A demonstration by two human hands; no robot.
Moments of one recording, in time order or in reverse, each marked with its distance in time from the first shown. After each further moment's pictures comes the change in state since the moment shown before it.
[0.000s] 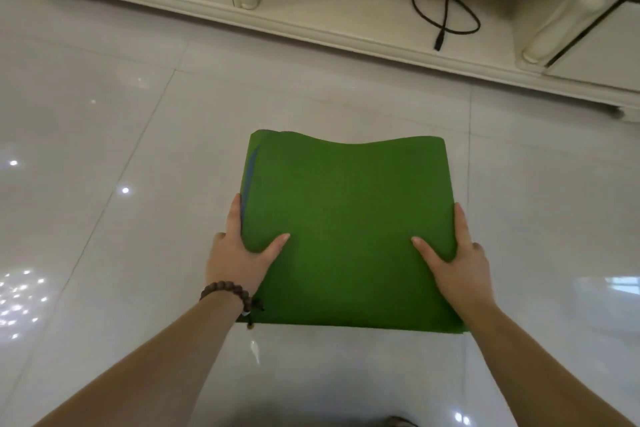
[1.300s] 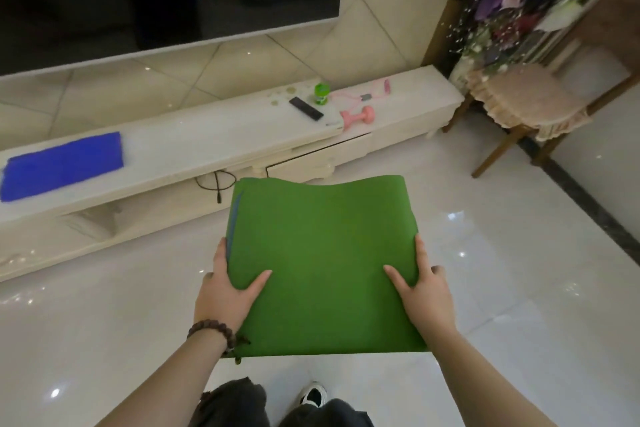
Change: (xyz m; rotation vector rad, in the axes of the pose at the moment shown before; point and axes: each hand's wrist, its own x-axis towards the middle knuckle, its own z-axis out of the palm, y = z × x) left_hand -0.444 0.533 -0.160 0.170 -0.280 0.492; right_hand -0.361 0.003 -0.629 0.154 0.400 0.332
